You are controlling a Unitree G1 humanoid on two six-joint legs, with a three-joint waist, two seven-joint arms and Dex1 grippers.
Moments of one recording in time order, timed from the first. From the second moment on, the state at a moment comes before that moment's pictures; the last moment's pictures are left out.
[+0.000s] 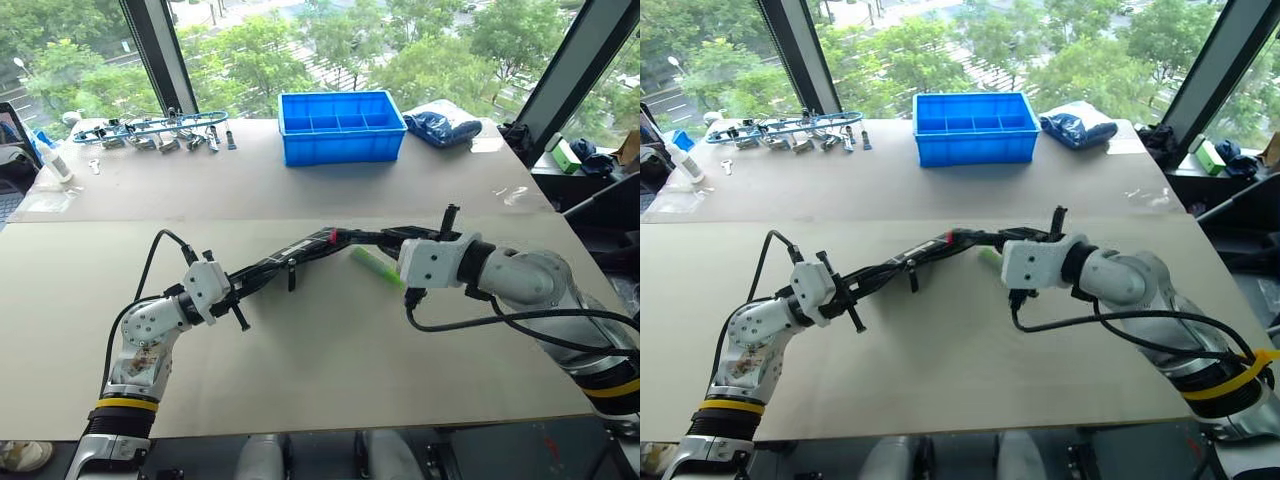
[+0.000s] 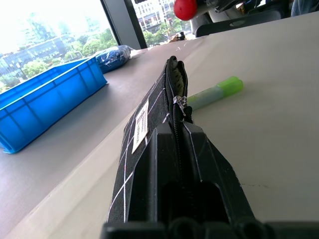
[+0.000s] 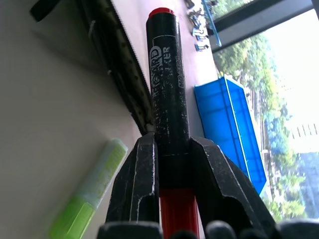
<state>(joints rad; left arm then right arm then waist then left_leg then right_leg) -0.24 0.51 0.02 0.13 -0.30 -0.33 -0.96 -0.50 -0.92 0.33 -0.31 -0.19 -0.06 0.64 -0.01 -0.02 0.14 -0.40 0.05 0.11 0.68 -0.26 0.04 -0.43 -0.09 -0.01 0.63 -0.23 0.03</state>
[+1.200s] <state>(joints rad) -0.24 0.48 0.01 0.15 -0.29 -0.33 -0.96 -0.62 -0.71 0.35 -0.04 -0.59 -0.17 0.69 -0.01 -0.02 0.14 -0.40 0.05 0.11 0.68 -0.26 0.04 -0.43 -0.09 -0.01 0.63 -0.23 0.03</state>
